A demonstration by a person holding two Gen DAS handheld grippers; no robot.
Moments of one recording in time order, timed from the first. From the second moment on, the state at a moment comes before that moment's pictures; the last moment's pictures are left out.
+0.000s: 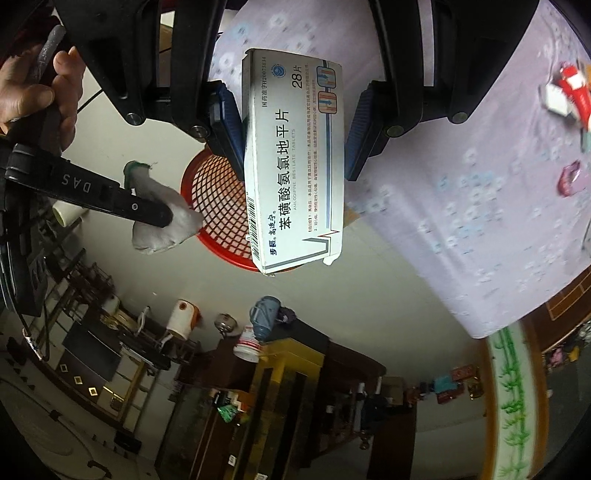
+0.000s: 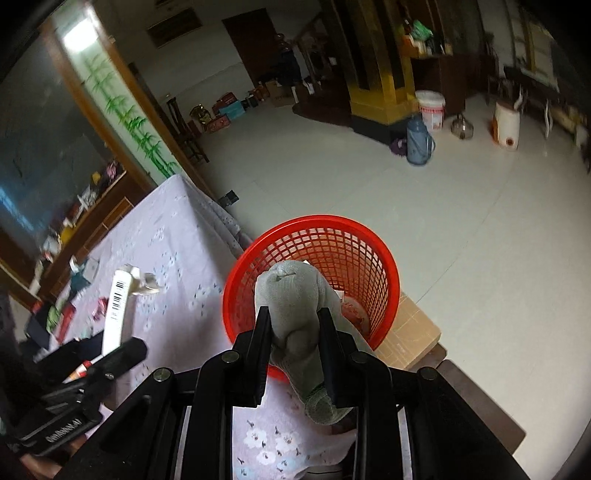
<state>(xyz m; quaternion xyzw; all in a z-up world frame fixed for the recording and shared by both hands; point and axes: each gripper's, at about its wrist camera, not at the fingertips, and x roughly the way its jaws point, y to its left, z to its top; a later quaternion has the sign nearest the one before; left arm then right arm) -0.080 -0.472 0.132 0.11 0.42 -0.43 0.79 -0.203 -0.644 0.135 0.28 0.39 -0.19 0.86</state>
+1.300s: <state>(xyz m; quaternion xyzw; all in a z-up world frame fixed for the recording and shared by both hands) -0.055 -0.307 0.135 0.02 0.44 -0.28 0.85 -0.115 -0.484 0.118 0.19 0.46 -0.01 0.86</state>
